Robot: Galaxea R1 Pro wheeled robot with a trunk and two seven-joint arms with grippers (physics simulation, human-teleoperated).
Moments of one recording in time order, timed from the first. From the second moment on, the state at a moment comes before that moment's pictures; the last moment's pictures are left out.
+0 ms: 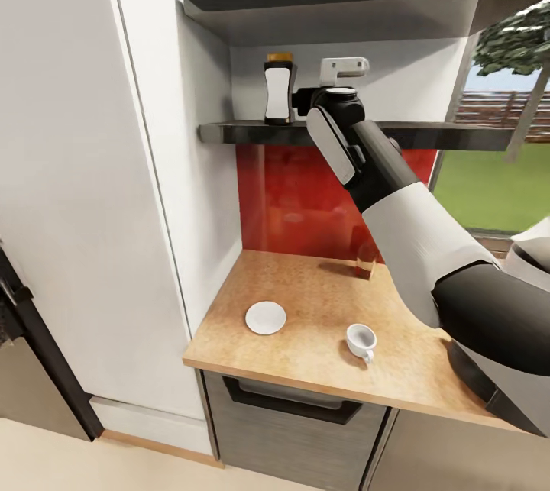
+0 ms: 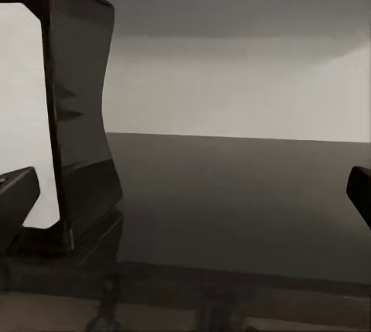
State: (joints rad) left arm -0.13 0.29 -0.89 -0.06 0.80 -0.39 -0.19; right arm -1.58 0.17 0.41 -0.87 -0.39 0.57 -0.54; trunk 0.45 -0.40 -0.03
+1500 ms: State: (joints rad) left arm -0.13 0.29 -0.89 -0.06 0.80 -0.39 -0.18; right arm -1.58 0.17 0.41 -0.86 -0.39 0.57 -0.54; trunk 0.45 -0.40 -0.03
